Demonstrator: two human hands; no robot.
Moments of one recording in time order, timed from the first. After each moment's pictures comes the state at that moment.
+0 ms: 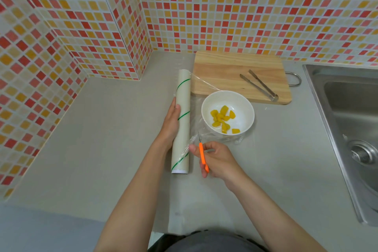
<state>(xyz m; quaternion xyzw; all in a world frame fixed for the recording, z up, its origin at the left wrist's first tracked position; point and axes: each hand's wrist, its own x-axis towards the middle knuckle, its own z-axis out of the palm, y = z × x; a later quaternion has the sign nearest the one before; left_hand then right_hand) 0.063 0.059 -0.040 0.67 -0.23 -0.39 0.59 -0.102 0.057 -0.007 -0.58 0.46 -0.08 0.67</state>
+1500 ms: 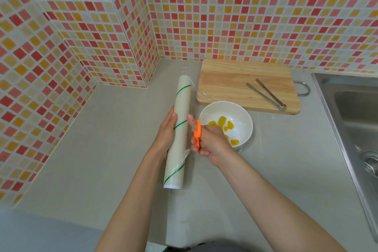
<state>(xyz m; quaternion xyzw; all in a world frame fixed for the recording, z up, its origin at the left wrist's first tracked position) 0.077 0.081 -0.021 0.64 -0.22 -0.43 0.60 -0.044 0.025 0.026 -0.49 0.45 -0.11 0.74</state>
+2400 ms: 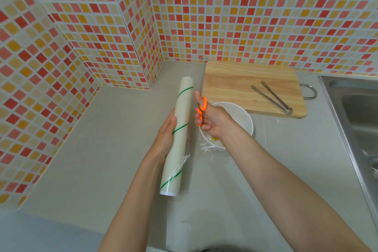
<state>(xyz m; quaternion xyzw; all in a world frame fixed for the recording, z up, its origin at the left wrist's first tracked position) 0.083 0.091 -0.012 0.64 -0.22 -0.42 0.61 0.002 -0.032 0.030 -0.43 0.45 -0.08 0.78</state>
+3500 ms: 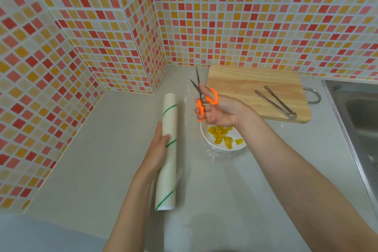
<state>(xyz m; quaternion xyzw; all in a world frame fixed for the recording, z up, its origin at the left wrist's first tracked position) 0.097 0.124 -0.021 0.75 -0.22 -0.35 0.51 0.004 -0.064 0.059 -0.48 0.33 0.05 0.81</state>
